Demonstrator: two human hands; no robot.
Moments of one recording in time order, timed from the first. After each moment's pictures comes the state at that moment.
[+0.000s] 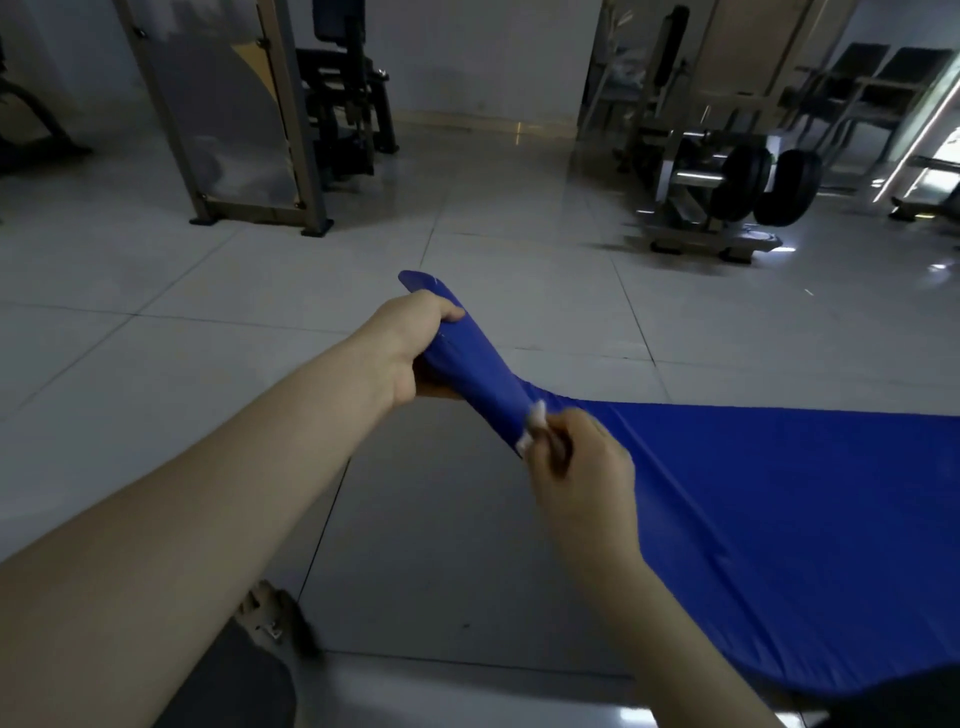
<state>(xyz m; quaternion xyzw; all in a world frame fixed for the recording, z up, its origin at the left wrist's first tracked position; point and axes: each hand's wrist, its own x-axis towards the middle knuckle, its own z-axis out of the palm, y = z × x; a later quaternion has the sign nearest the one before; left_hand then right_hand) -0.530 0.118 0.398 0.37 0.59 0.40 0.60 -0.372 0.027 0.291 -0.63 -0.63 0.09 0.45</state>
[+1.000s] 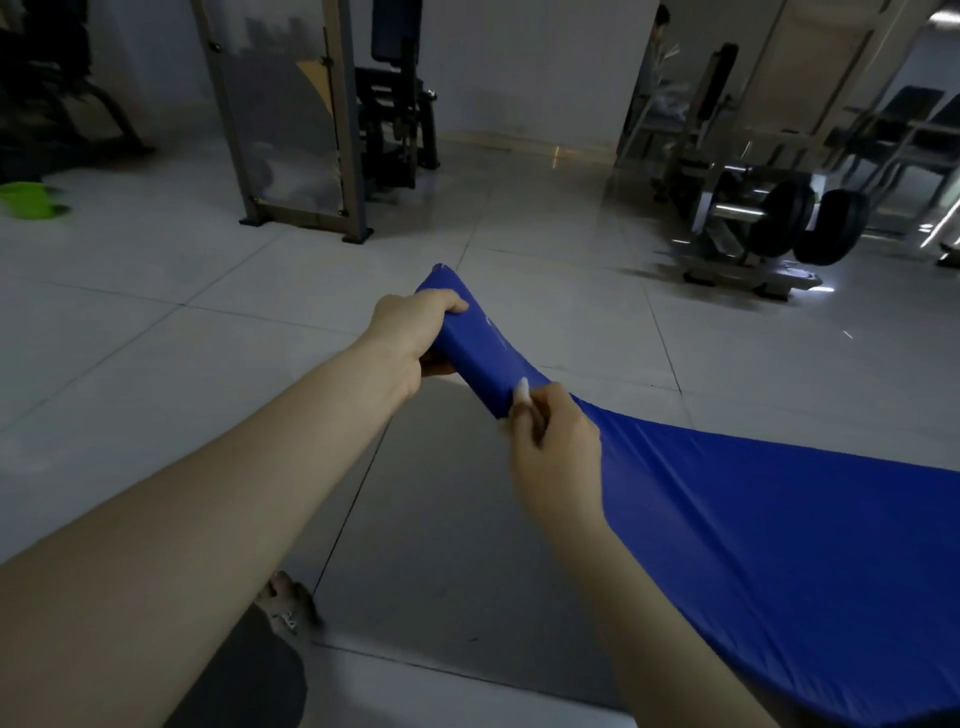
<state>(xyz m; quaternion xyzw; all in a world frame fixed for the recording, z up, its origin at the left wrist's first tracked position) -0.569 0.147 0.380 0.33 0.59 0.51 0.53 -0.415 0.065 0.300 -0.61 -0.62 0.18 0.47</state>
